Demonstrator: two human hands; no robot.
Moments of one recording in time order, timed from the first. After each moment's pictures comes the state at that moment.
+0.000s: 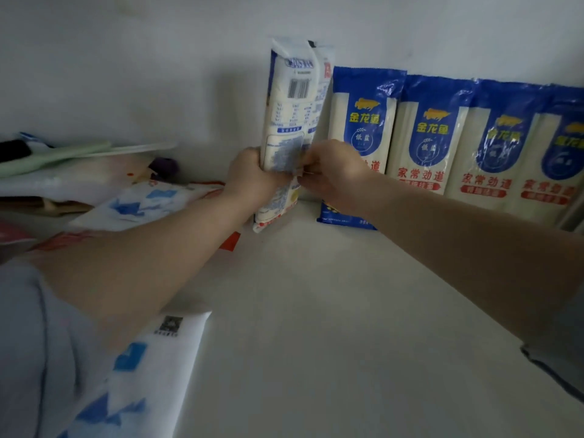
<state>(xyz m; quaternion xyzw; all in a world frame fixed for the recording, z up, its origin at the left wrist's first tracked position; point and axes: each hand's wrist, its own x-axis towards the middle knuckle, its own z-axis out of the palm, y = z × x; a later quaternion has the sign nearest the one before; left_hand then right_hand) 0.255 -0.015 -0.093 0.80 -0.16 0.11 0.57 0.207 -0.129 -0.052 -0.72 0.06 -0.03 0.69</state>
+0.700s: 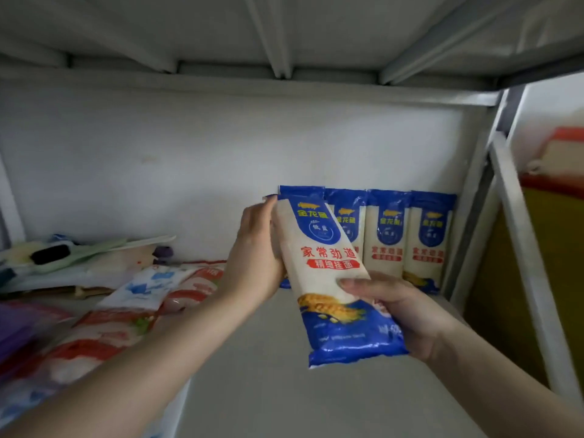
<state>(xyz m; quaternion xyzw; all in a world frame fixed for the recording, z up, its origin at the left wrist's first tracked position) 0.097 -0.025 -0.007 0.79 -0.30 0.26 0.46 -0.035 -0.180 0.002 -0.59 0.03 0.07 0.81</state>
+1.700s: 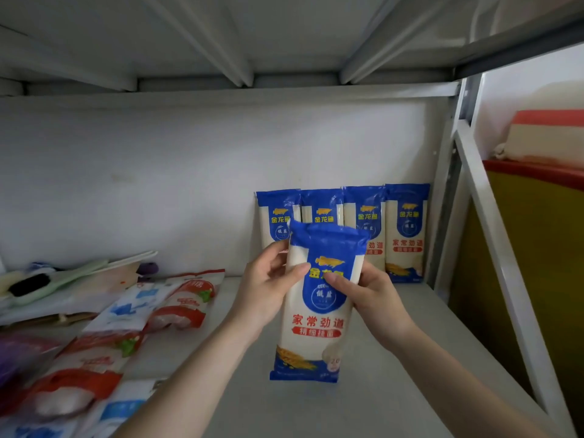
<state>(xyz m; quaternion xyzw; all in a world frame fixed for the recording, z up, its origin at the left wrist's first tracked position) 0.068 -0.060 -0.020 0.62 -0.32 -0.05 0.72 -0.011 -0.208 -0.032 -0.67 0.01 -0.21 0.71</state>
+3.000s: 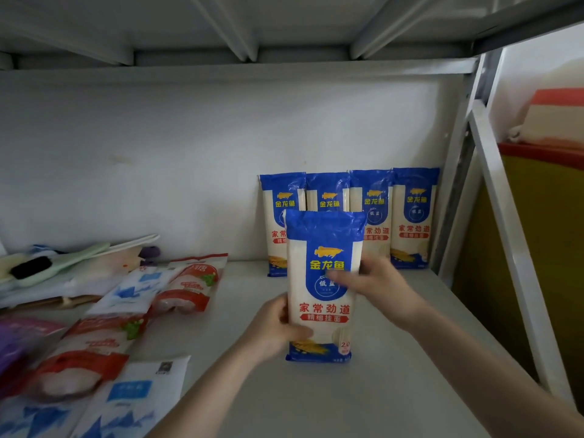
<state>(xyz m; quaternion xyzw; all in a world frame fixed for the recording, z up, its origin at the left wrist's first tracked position) 0.085 -0.054 -0.104 0.74 -0.26 -0.21 0.59 -0.004 -0.216 -0.031 -0.77 0.02 -0.13 0.63</state>
